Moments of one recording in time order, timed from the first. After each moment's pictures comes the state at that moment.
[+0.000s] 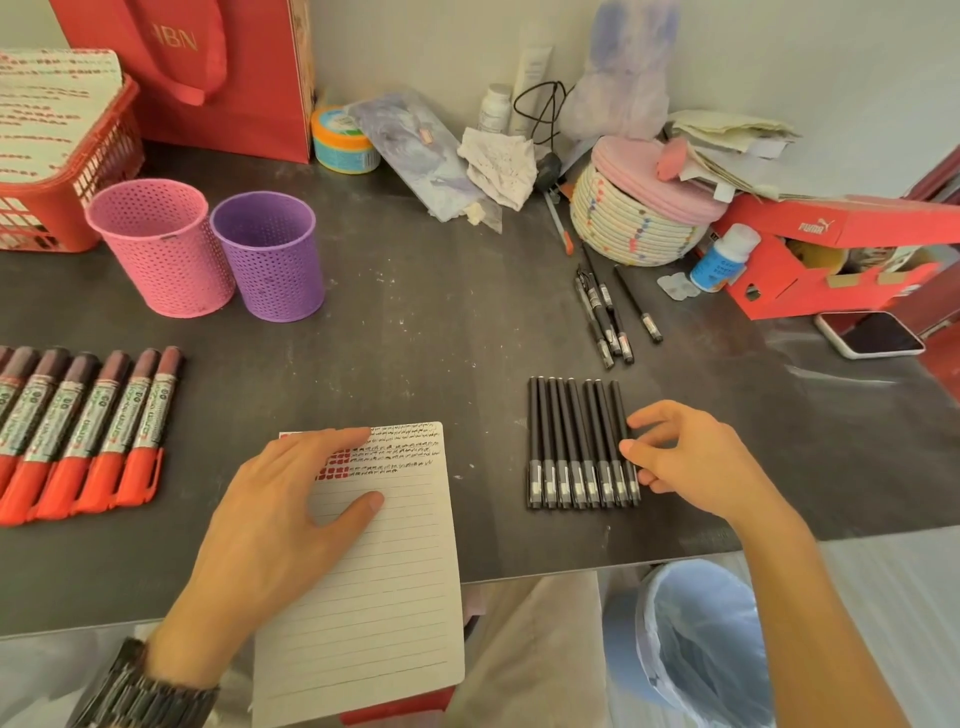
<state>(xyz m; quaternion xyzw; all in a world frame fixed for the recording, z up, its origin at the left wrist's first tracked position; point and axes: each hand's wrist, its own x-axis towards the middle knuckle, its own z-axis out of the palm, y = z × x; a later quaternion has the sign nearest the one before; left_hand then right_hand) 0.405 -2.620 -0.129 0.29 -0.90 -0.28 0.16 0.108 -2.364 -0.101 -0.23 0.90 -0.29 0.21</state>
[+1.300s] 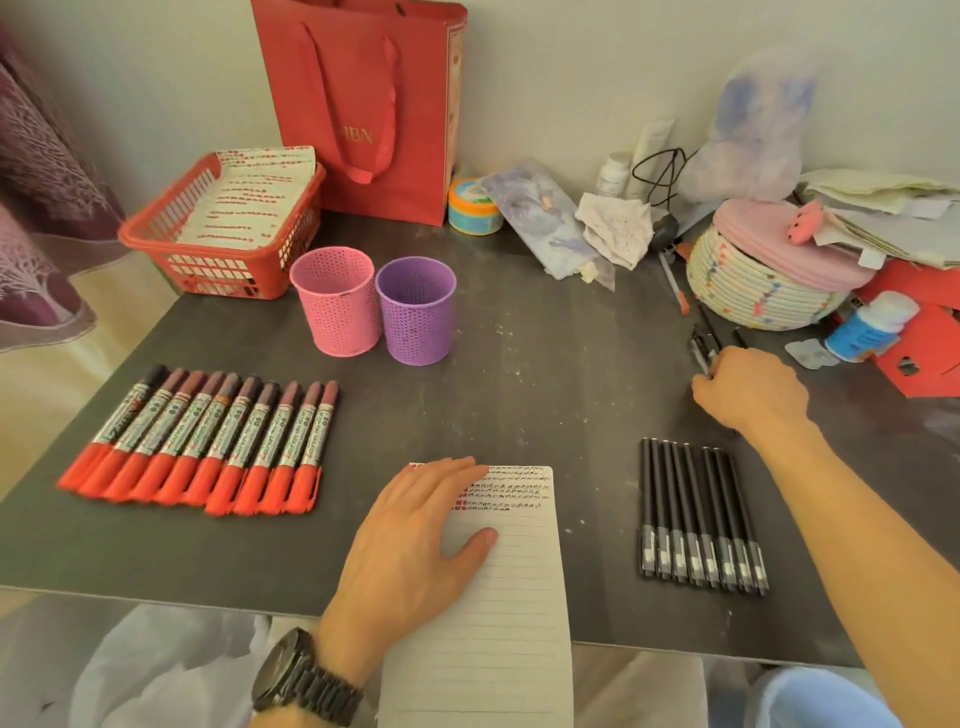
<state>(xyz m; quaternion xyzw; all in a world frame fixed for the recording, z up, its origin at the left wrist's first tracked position) 0.405 -2.621 -0.131 0.25 -0.92 -0.26 0.17 0.029 -2.505 -0.084 -0.23 0.97 -0.01 0.00</state>
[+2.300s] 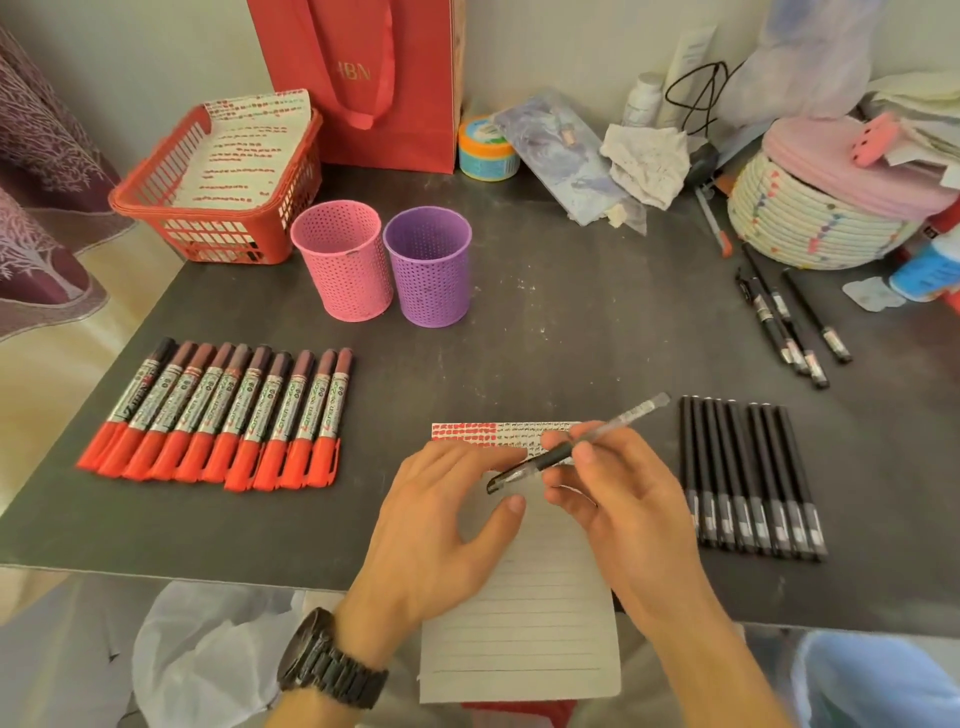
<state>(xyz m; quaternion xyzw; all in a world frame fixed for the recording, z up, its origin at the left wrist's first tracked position) 0.410 -2.619 -0.123 0.22 -0.89 -0.32 0.23 0.276 -2.496 -0.109 -0.19 0.52 -0.75 0.36</state>
